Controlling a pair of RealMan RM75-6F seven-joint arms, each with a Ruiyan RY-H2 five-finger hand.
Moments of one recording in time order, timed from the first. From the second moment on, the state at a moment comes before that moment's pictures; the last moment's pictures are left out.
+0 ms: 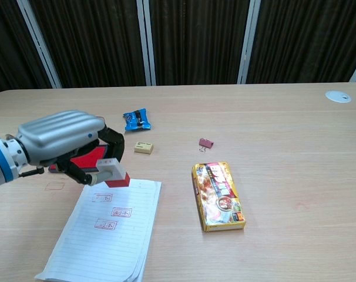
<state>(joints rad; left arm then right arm) -0.64 -1.56 -0.01 -1.42 1.55 1.06 0.21 0.09 -1.05 0.14 -1.55 -1.27 1.40 -0.12</state>
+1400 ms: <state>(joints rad) -0.56 -1.50 0.07 -1.20 1.52 0.99 -0.03 0.10 -1.04 0.14 -1.57 -1.28 1.40 -0.13</state>
